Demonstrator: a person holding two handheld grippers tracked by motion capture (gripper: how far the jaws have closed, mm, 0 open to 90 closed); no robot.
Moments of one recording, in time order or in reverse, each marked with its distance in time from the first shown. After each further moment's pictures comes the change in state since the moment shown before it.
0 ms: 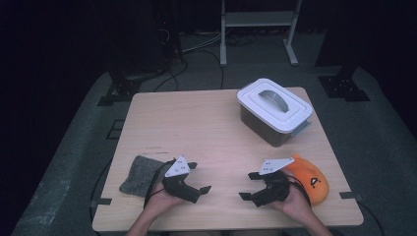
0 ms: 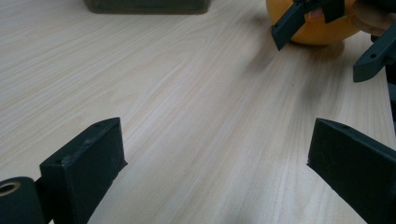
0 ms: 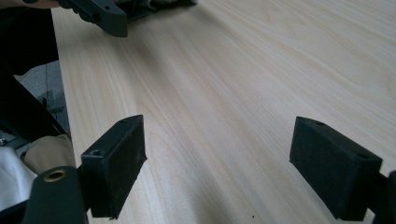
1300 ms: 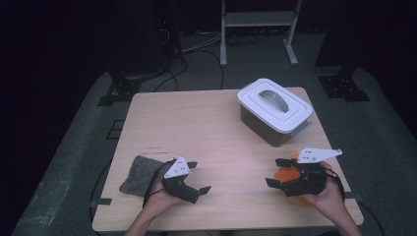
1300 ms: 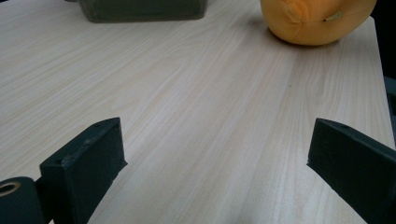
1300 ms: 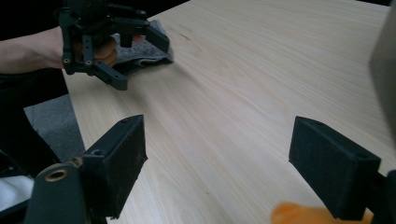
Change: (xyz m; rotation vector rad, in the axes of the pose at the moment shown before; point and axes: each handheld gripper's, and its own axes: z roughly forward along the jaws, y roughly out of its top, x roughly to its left) left arm -0.001 0.002 -0.004 -0.011 0.000 0.037; right arm -0.010 0.009 -0.095 -0.160 -0.086 0.028
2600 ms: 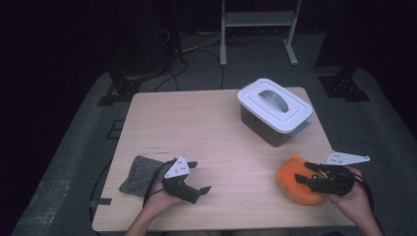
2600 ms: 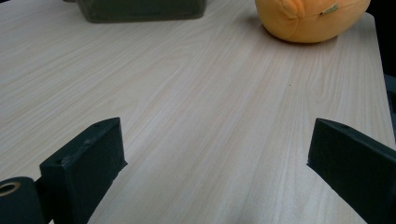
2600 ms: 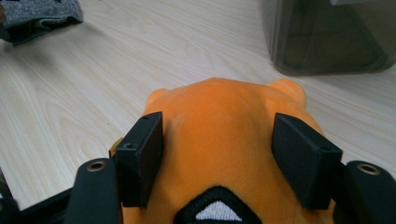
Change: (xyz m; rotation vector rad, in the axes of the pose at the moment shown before) left arm -0.001 0.001 0.001 0.000 -0.004 0.004; right arm -0.057 -0.059 -0.038 0.057 -0.210 0.097
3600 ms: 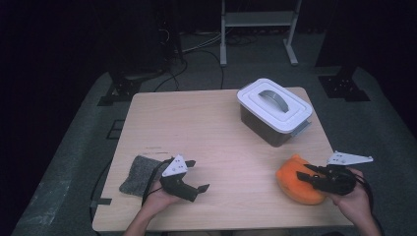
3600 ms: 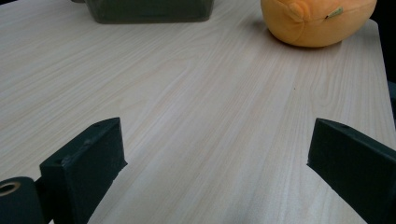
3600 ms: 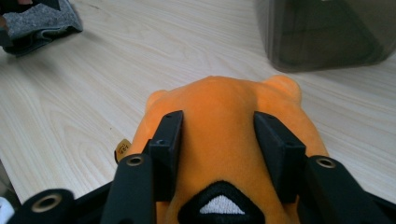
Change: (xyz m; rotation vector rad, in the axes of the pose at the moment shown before) left arm 0.006 -0.001 -0.004 -0.010 0.013 -0.018; right arm 0.000 -0.001 -0.004 -0.010 -0.003 0.052
